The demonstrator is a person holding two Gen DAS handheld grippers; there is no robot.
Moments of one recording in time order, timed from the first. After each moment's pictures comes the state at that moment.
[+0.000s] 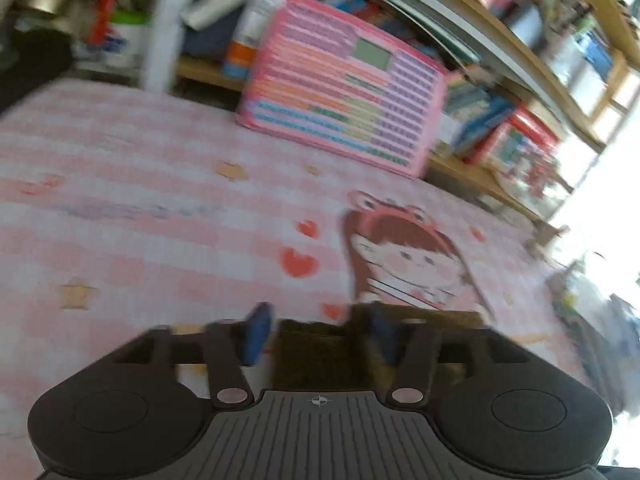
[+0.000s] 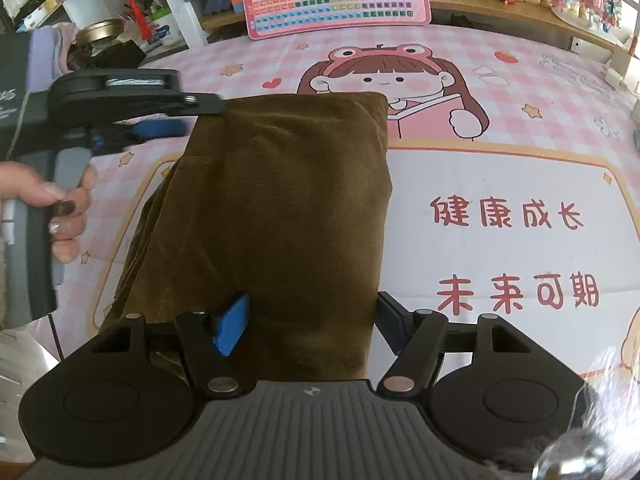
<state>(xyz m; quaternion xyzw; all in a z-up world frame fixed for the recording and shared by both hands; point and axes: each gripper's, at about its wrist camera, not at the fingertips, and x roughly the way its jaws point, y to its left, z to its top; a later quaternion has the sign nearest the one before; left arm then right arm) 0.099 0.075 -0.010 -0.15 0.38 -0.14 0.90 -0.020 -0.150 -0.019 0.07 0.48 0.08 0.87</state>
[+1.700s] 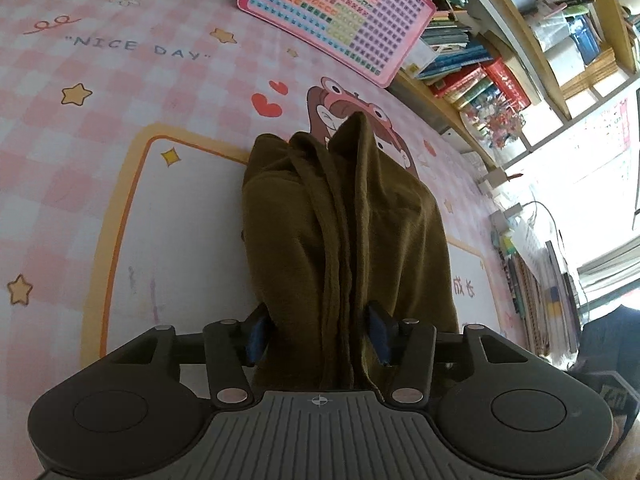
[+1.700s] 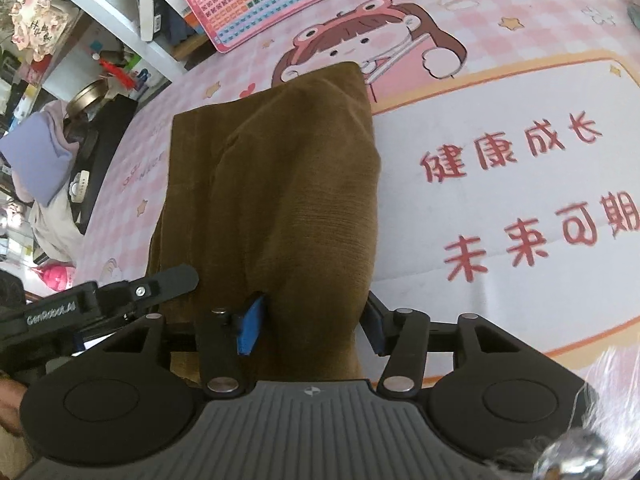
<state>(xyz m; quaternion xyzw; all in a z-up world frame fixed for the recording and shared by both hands) 0.035 0.073 -0.039 -0.24 0.49 -0.22 0.81 -0.008 -0.187 -0.032 0.23 0.50 0.09 0.83</state>
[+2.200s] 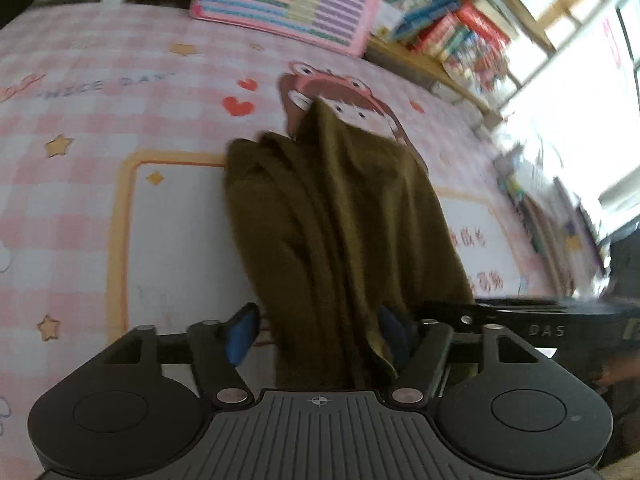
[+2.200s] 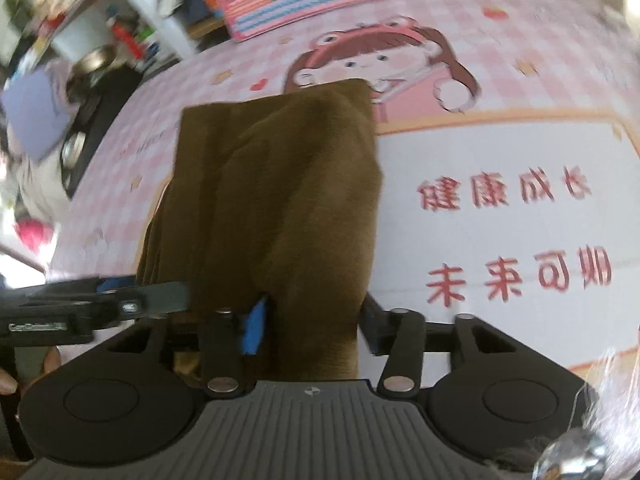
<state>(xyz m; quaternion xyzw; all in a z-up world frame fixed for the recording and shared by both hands) 0.029 0.070 -0.015 -0.14 0.50 -0.23 0.82 -0.007 -0.196 -0.016 0.19 0.51 0.09 0.84</state>
